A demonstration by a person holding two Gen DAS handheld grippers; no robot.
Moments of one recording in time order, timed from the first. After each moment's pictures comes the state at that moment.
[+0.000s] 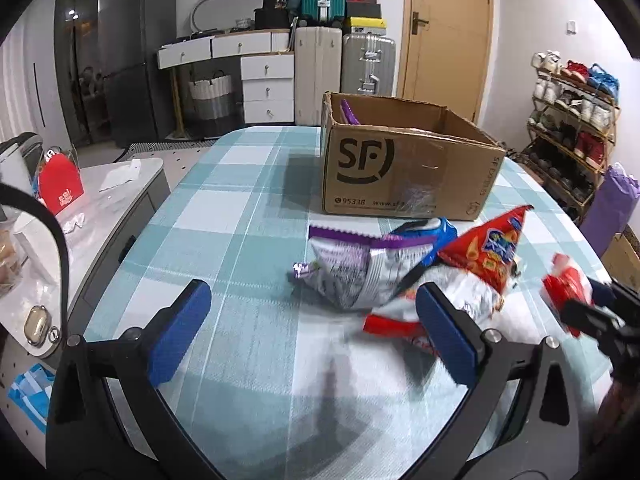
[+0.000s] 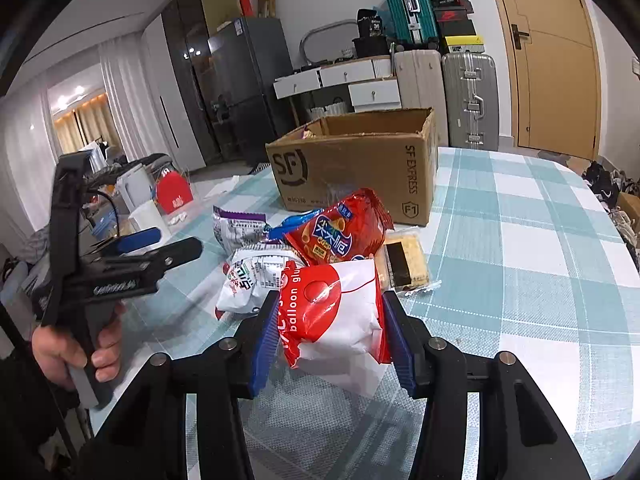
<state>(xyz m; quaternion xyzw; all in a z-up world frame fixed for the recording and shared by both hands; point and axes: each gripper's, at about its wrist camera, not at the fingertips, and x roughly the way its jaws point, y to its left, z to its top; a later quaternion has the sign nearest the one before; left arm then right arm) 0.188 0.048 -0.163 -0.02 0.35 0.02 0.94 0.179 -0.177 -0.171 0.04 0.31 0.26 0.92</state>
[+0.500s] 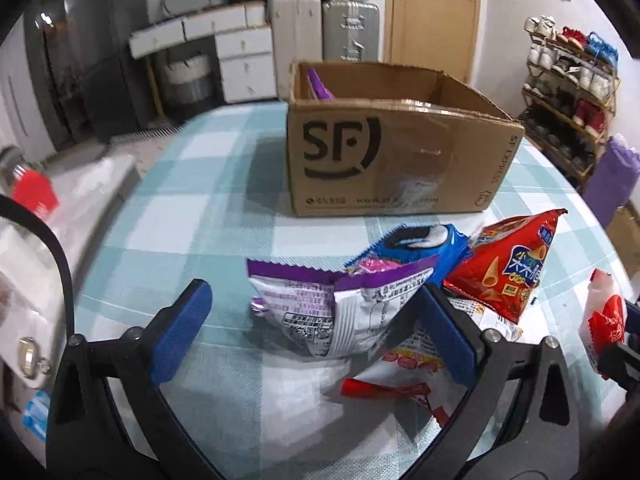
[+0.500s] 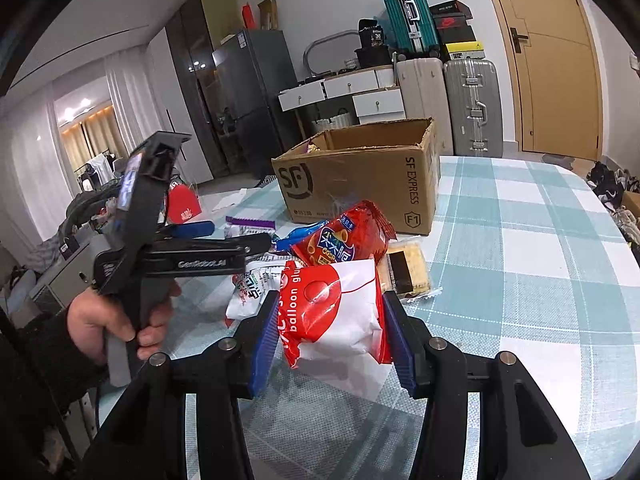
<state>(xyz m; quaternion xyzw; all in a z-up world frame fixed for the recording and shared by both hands) 0.258 0.035 -0.184 0.00 0.40 -0.01 0.91 0.175 -0.183 -0.168 0.05 0.29 0.27 0.92</state>
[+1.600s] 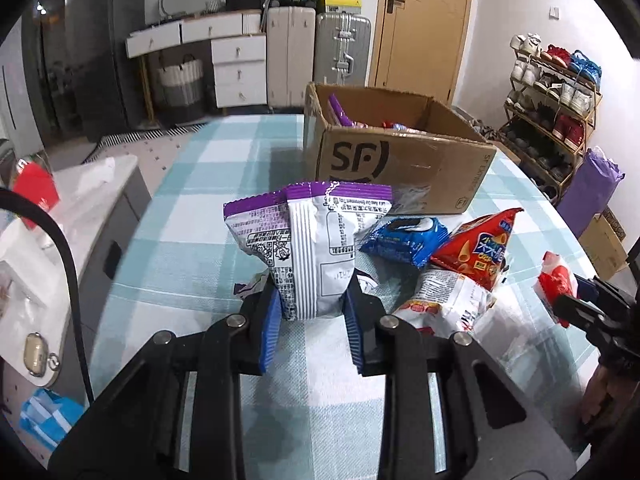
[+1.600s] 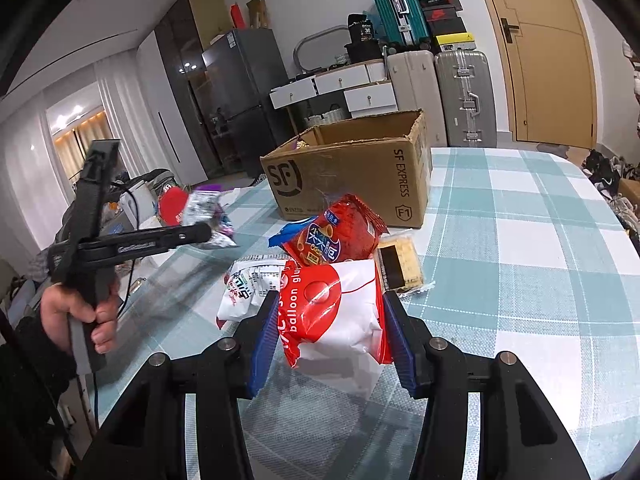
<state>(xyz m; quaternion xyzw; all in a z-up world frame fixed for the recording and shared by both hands) 0.206 0.079 -0.150 -0.02 0.38 -0.03 0.93 0.182 -0.187 -0.172 0.07 0.31 0.25 0.91</state>
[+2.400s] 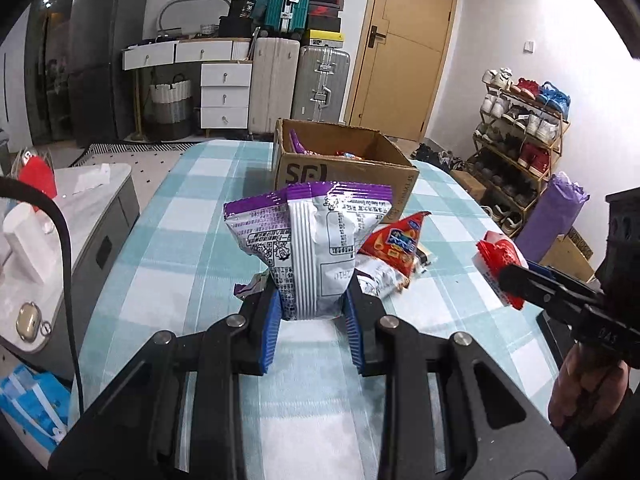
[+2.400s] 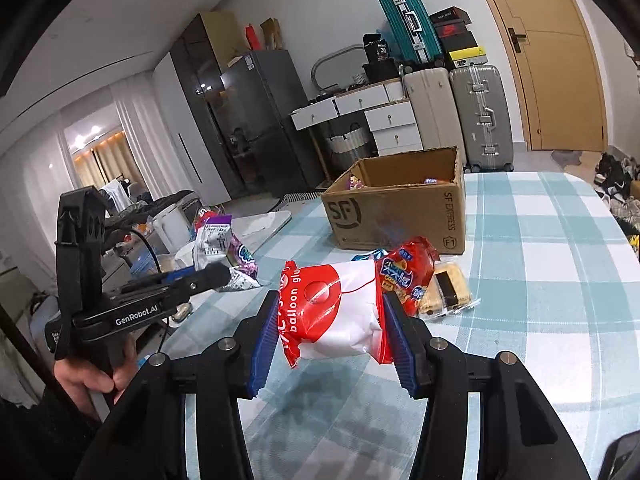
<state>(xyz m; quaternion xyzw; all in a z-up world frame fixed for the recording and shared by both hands) 0.082 0.062 -0.094 -0.06 0.32 -0.07 0.94 0.130 -0.166 -0.114 0.10 0.28 0.29 0.91</state>
